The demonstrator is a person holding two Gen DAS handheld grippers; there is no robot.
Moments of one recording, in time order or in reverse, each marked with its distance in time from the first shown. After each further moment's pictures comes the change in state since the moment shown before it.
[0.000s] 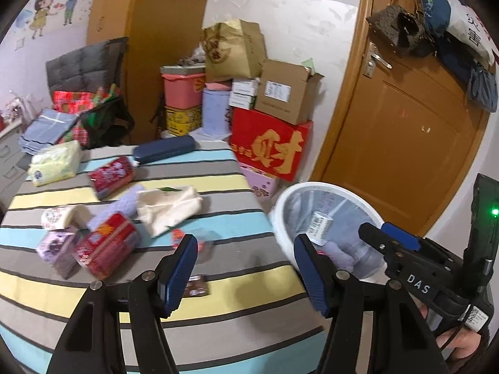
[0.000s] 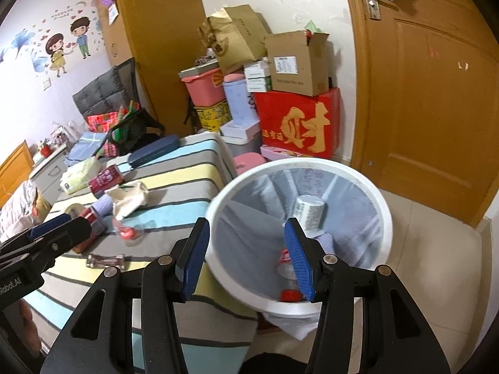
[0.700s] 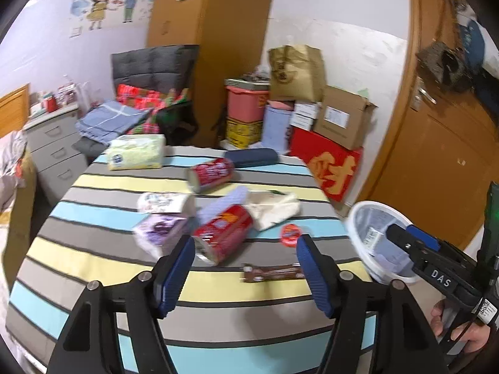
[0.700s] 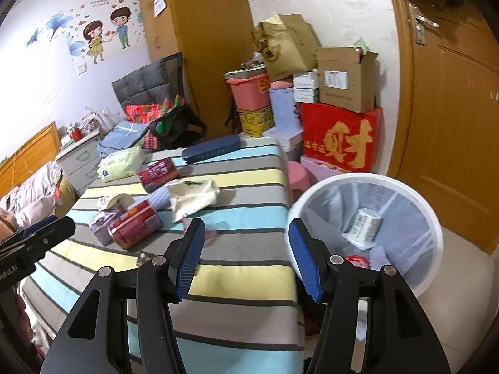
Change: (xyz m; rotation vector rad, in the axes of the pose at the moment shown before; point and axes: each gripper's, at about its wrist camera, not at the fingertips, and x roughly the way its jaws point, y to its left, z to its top) left arm -0.075 0.107 -0.026 -0.141 -0.085 0.183; right arm -0.002 0.078 -0.005 -0.104 -0.032 0.108
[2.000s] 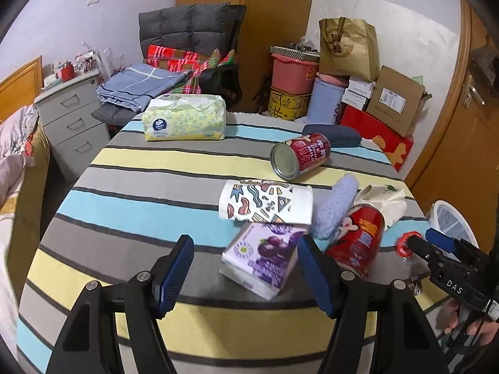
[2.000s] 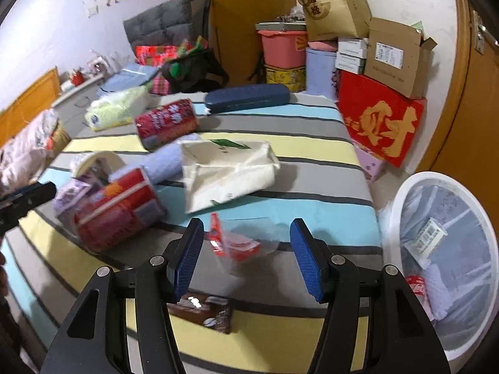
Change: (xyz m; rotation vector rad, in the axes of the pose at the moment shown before) left arm 0.109 0.117 0.014 -0.043 0.149 0.090; right arm 0.095 0.048 -0.004 -0.141 0.194 0.003
